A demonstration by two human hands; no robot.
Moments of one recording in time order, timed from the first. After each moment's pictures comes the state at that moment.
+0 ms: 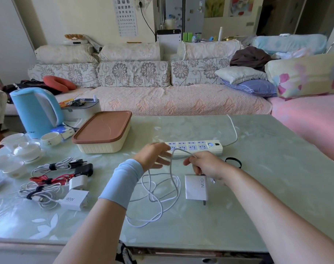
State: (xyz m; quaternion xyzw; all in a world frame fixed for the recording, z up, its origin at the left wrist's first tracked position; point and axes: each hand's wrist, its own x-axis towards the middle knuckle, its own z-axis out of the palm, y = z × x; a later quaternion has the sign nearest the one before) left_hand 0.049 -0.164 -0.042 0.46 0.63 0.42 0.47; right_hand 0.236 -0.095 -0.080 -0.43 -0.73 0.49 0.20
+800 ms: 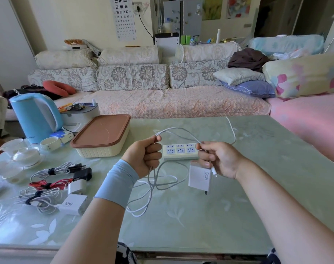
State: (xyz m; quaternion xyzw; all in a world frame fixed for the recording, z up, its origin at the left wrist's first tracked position) left_hand 0.036 -0.164 -0.037 0.30 0.39 0.56 0.67; right_hand 0.265 -0.085 -0.051 -0.30 -0.50 0.76 0.30
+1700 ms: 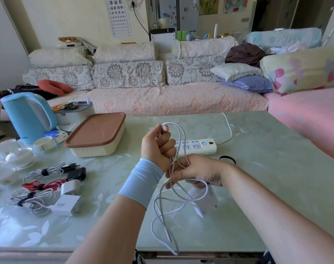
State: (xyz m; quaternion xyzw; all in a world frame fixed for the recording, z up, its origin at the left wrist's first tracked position) left_hand 0.103 -0.142 -0.034 0.24 0.27 0.70 0.61; right_hand 0.251 -0.117 -0.050 -0.29 -0.76 0.59 0.05
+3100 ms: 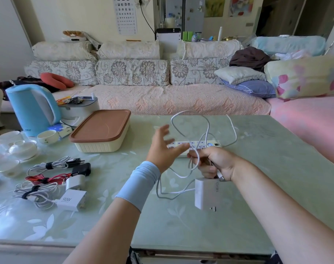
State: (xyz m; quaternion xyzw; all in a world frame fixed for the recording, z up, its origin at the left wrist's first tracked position) left_hand 0.082 -0.148 -0.059 0.50 0.58 0.57 0.28; right_hand 0.248 -0.091 -0.054 -0.35 -0.54 0.75 0.16
